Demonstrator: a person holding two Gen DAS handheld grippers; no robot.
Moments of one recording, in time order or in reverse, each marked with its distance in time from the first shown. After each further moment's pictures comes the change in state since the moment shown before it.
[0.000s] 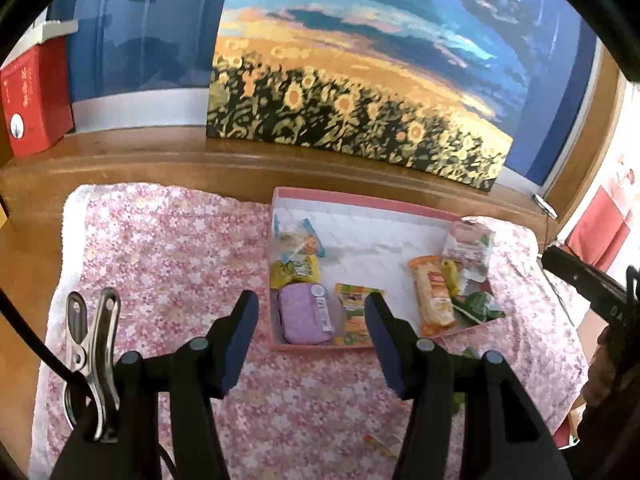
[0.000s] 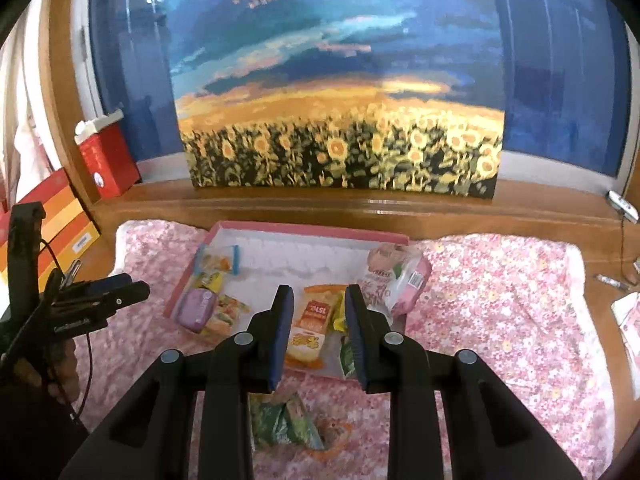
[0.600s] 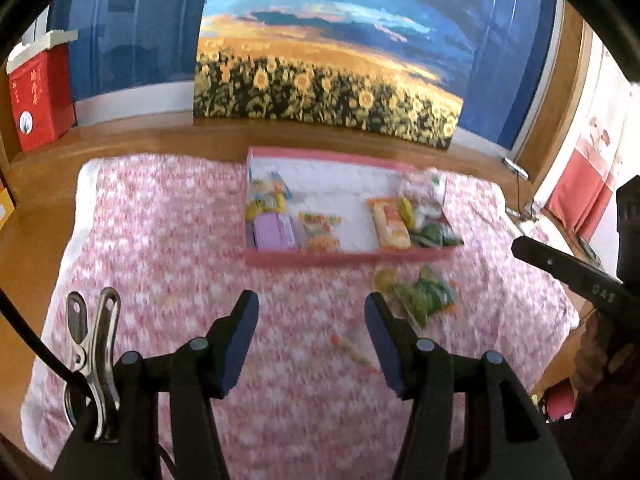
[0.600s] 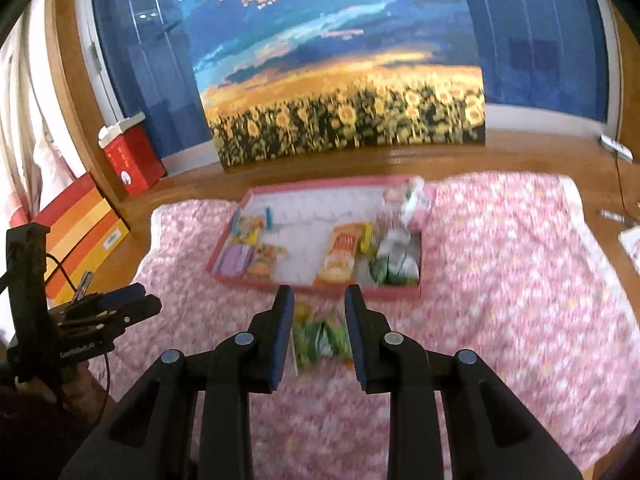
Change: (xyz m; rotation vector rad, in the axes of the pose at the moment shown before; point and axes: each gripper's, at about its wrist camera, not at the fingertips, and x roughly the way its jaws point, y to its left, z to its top) left arm -0.054 -0.024 -0.068 0.076 0.039 -0.036; right arm -0.045 0.008 -0.063 0.105 0.046 0.076
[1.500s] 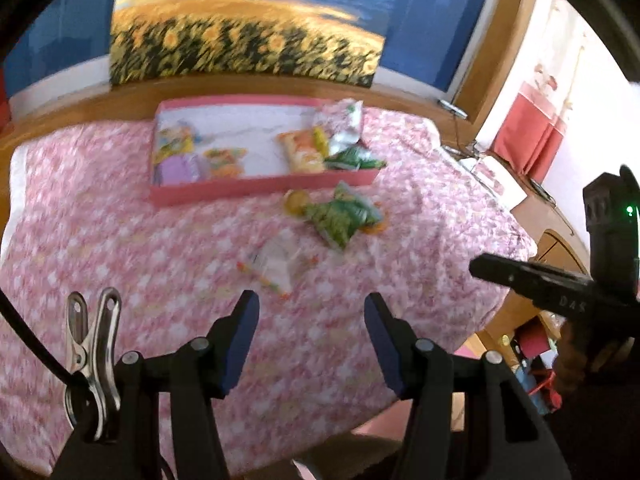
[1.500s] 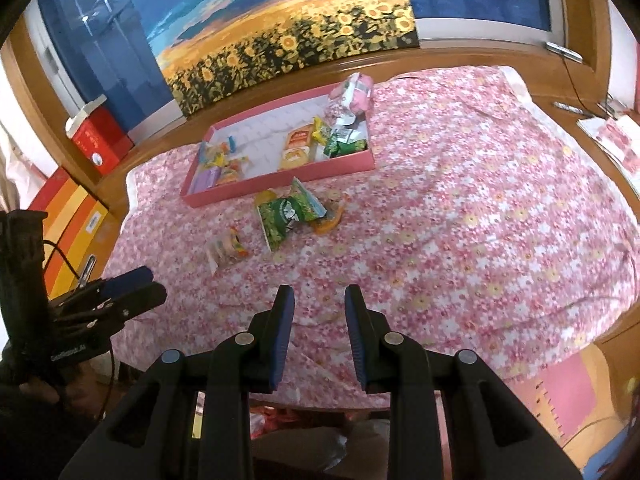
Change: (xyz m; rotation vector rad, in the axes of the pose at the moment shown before) left arm 0.008 -0.049 -0.041 0.146 0.101 -0.191; right arm -0.029 -0.015 -0.083 0.183 0.147 -0.081
